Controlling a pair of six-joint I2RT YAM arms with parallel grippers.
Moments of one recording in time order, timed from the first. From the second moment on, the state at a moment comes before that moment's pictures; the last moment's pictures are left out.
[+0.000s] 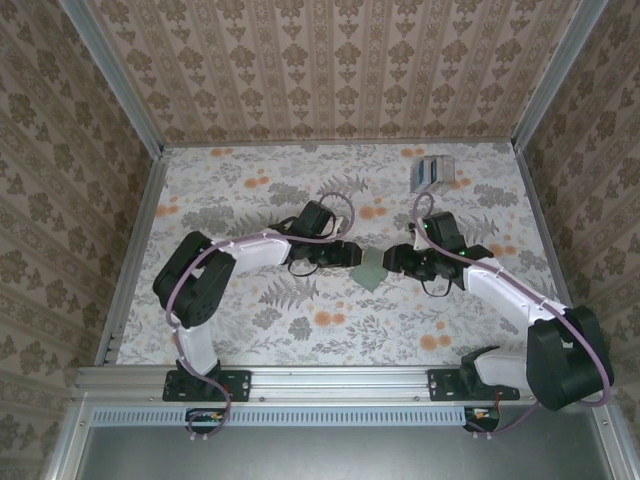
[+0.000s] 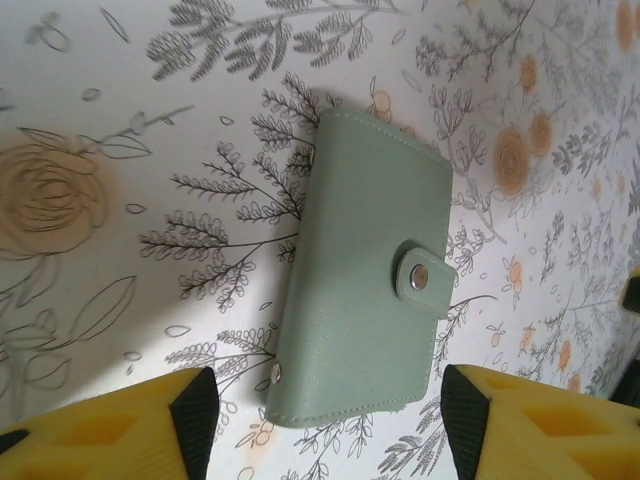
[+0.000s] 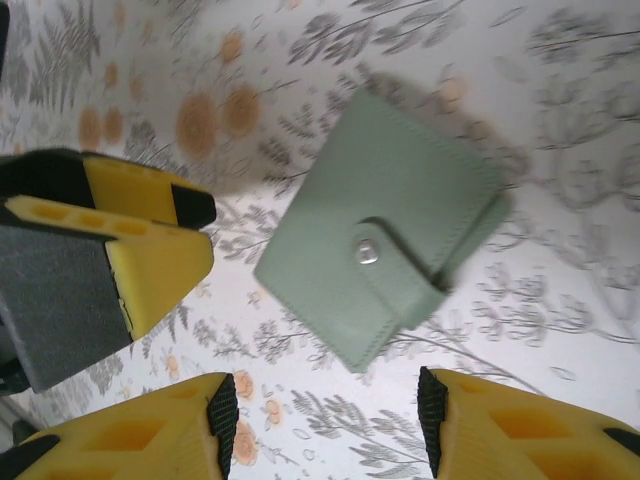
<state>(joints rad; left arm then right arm) -0.75 1.86 1.11 -0.17 0.48 -0.58 0.27 1.25 0.69 -0.39 -0.40 0.56</state>
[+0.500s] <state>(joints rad) -0.78 1.99 1.17 -0.19 0.56 -0.57 0.26 1.34 0.66 -0.36 -0.43 0.62</state>
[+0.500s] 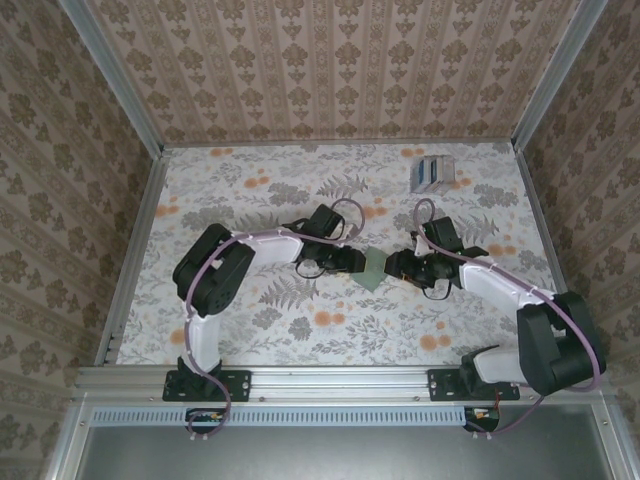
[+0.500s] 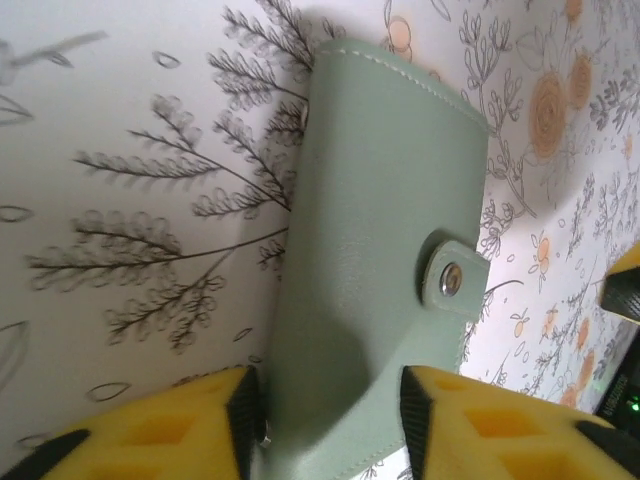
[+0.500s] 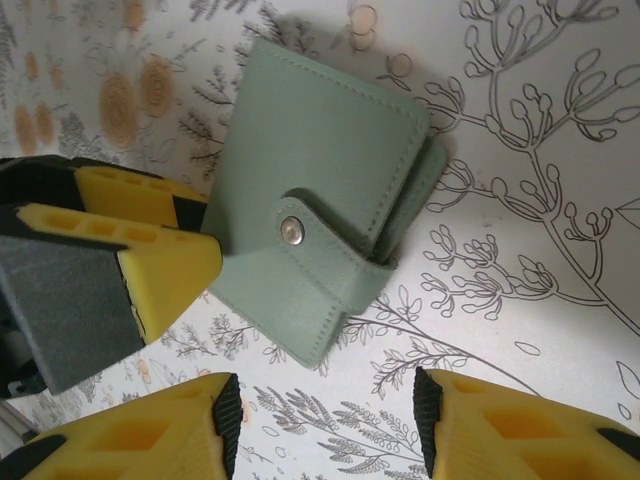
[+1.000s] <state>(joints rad) -0.80 1.96 1.05 0.00 0.67 -0.69 0.34 1.41 0.67 -0.38 -0.31 0.64</state>
